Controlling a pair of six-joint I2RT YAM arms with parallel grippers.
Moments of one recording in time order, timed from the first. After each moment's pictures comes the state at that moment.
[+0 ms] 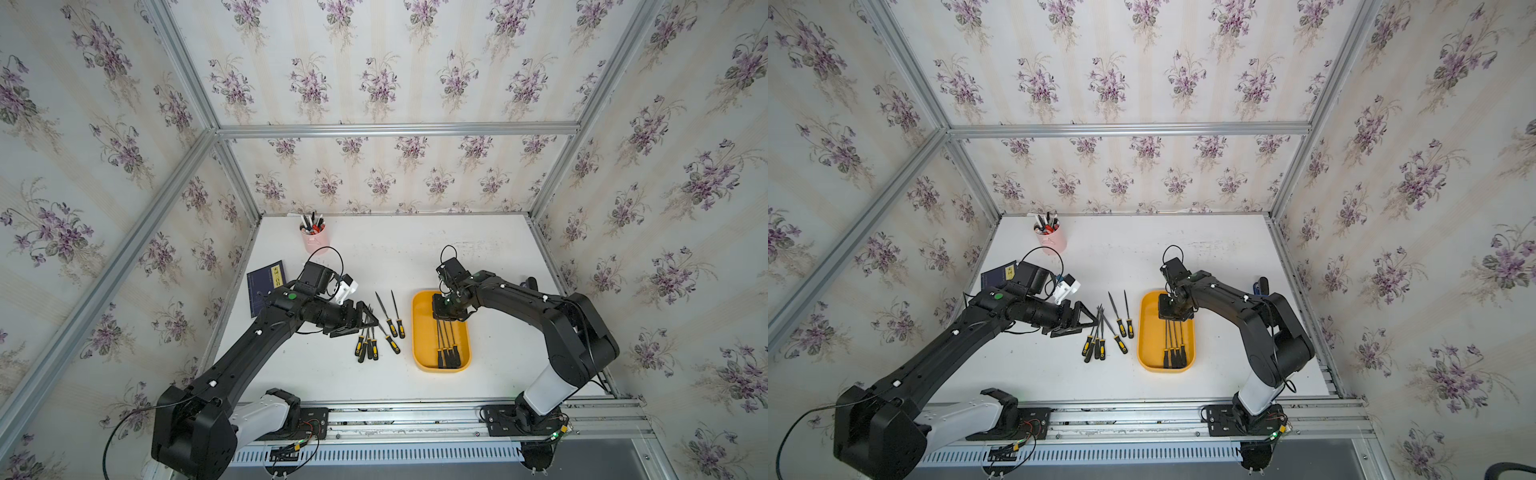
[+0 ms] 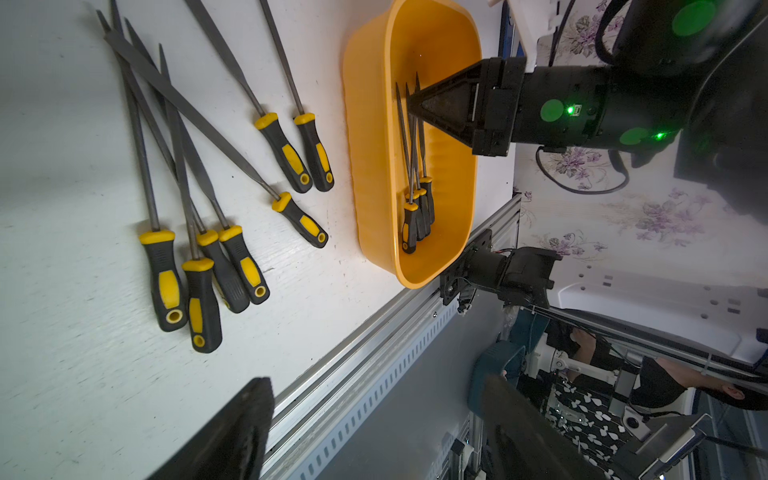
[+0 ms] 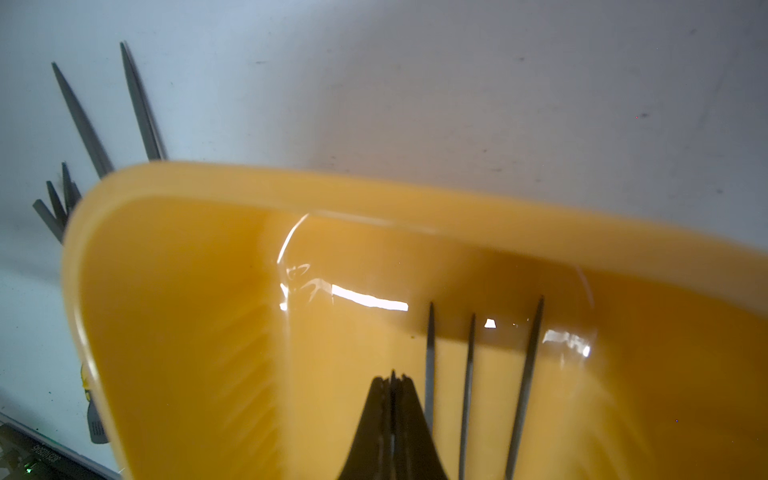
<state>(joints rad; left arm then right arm) -0.35 1.17 0.90 -0.85 0.74 -0.46 0.56 1.67 1.01 -0.64 -0.19 0.54</state>
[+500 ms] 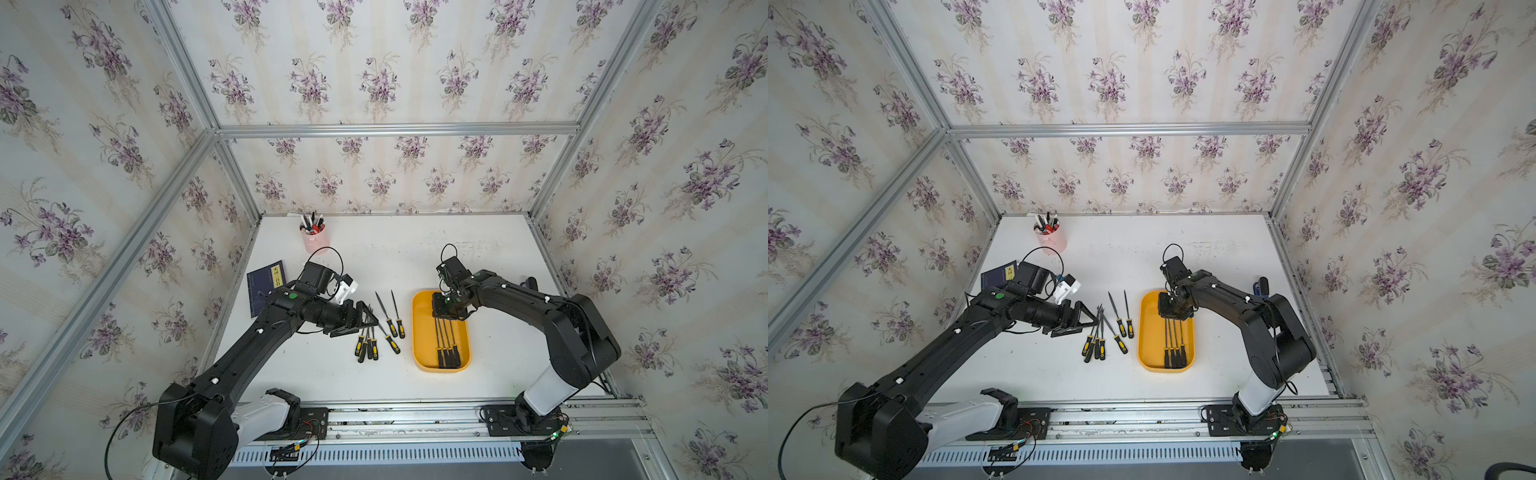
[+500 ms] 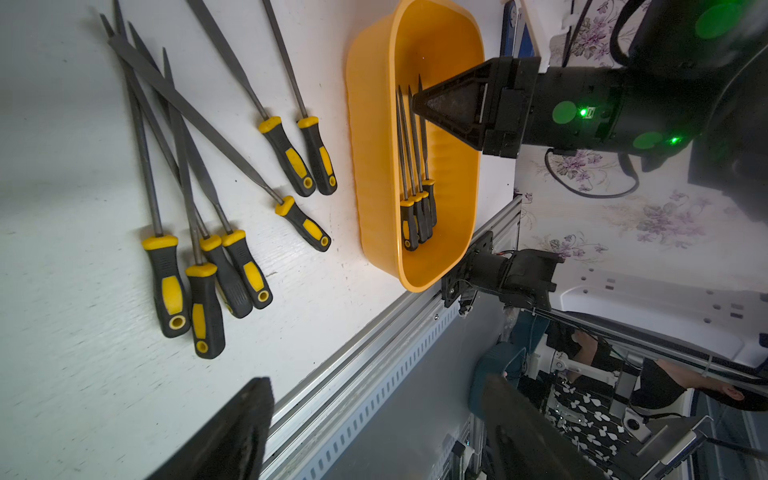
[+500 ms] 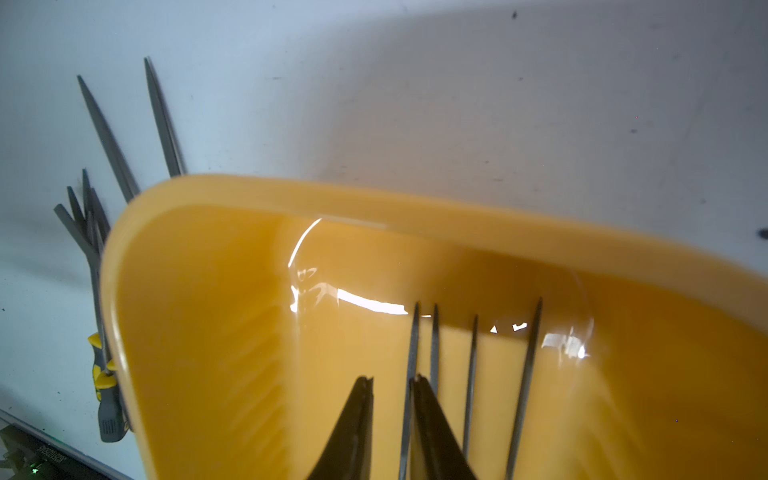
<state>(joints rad) -0.34 1.18 0.89 -0.84 0.75 -0.46 0.56 1.66 1.02 -0.64 -0.19 0.54</state>
